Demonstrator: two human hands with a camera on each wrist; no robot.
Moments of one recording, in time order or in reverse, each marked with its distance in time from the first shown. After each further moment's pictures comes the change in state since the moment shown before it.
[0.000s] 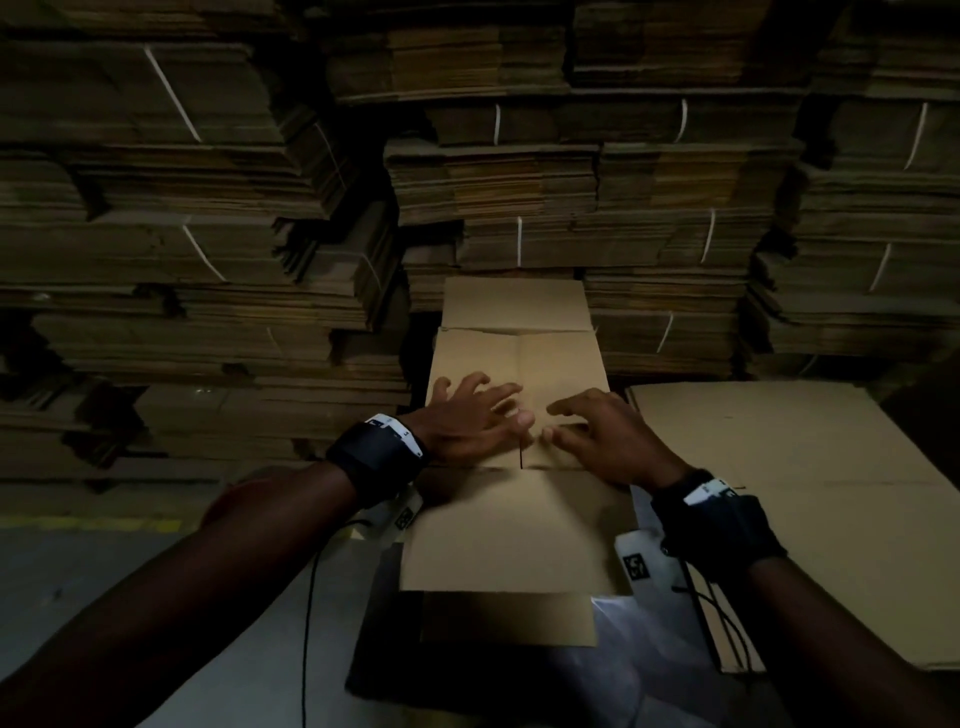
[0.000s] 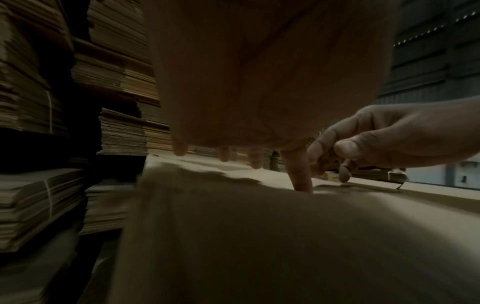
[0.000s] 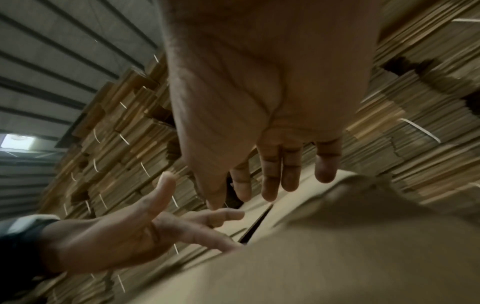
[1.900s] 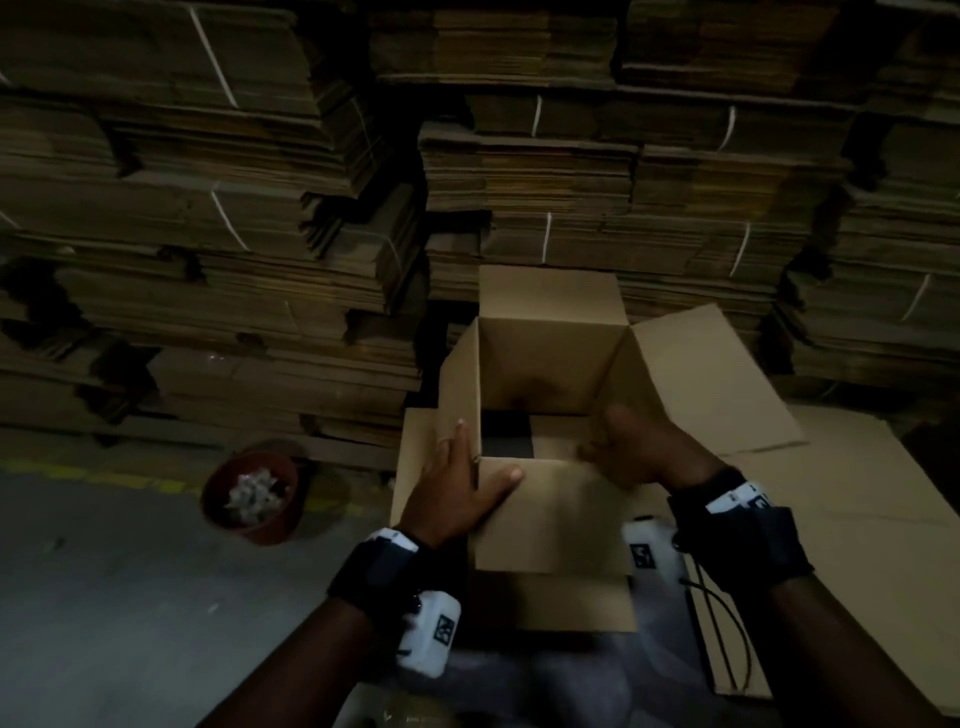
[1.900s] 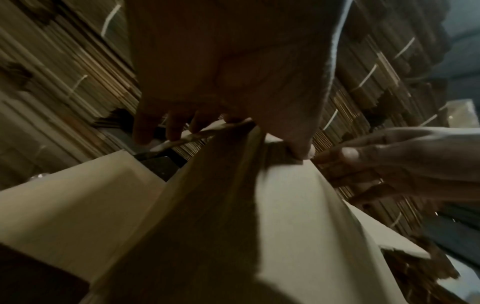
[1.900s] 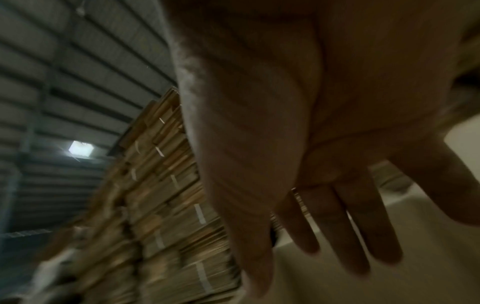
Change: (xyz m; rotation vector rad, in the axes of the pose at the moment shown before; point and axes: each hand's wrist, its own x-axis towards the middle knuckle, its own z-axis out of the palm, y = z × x) left_hand -0.046 0.020 0.094 -0.725 0.333 -0.481; right_hand 0.012 -0.023 -0.028 -0.305 -0.395 0.238
